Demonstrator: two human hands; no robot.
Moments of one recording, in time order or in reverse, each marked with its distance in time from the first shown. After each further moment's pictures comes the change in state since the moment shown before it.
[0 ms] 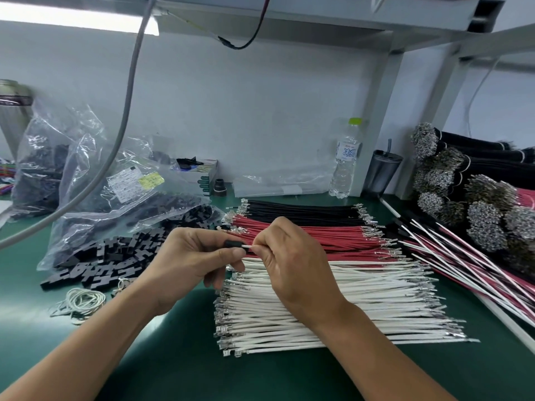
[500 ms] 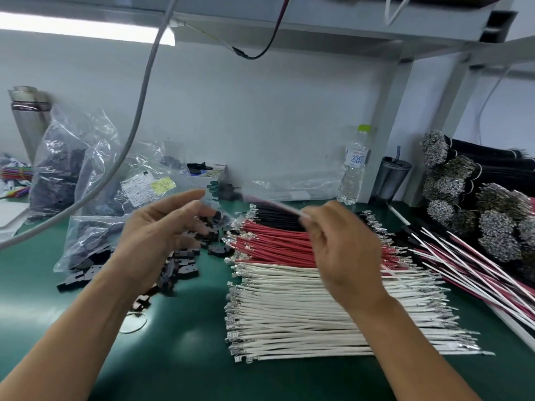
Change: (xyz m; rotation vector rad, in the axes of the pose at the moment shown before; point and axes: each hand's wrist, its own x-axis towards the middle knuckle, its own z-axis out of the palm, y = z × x) left_hand 0.005 0.016 -0.050 -0.190 0.249 0.063; right_hand 0.010 0.033 -0.025 -0.159 0.262 0.008
